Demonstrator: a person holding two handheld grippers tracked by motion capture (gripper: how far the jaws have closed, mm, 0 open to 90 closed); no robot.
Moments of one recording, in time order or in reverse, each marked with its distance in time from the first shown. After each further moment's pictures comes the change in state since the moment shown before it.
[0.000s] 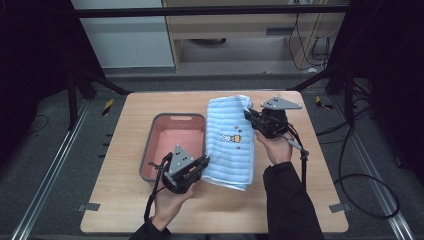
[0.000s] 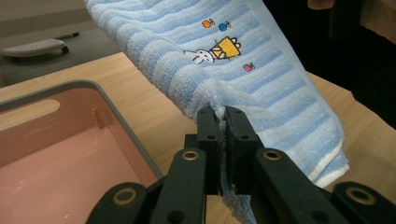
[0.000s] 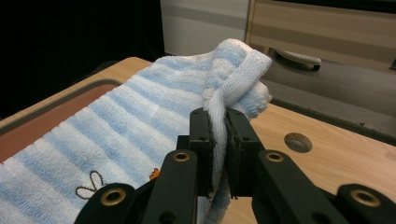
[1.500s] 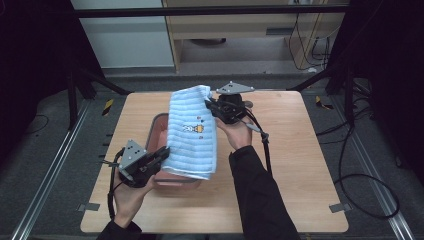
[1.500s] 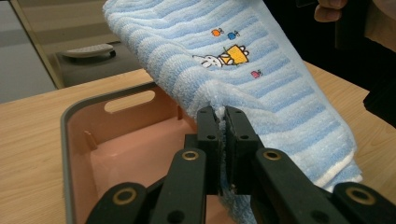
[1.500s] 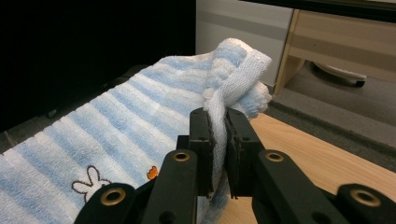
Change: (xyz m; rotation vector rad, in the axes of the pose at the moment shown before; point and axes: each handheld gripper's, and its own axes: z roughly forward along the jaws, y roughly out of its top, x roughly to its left) left arm 0.070 -0.010 -0.060 -0.049 0.135 -0.055; right arm 0.063 0.046 0.073 -0.002 0.113 -0.036
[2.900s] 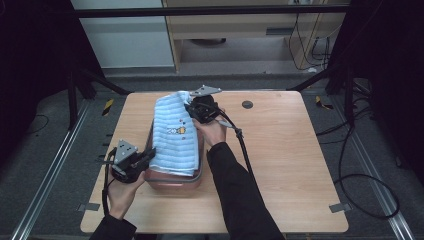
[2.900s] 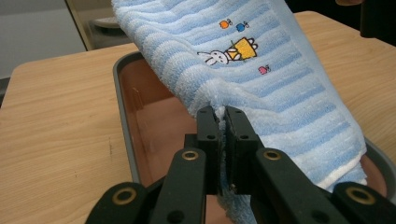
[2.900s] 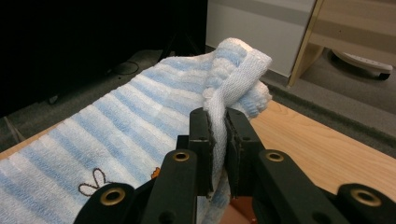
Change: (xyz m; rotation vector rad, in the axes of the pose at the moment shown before) left arm 0.044 -0.034 0.018 0.094 0.115 -0.046; right arm 0.023 -0.012 0.084 0.063 0.027 -0.018
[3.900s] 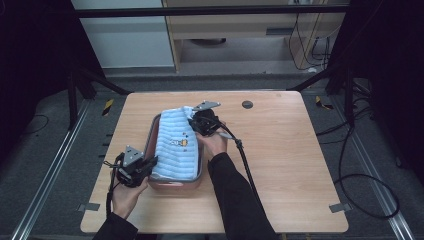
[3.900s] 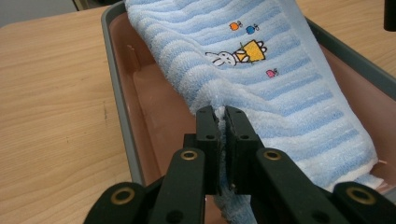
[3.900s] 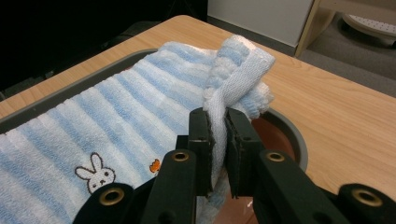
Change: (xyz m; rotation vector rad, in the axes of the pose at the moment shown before) left arm 0.002 -0.025 0.017 0.122 0.008 0.010; right arm -0.001 -0.049 0.020 0.096 0.001 0.013
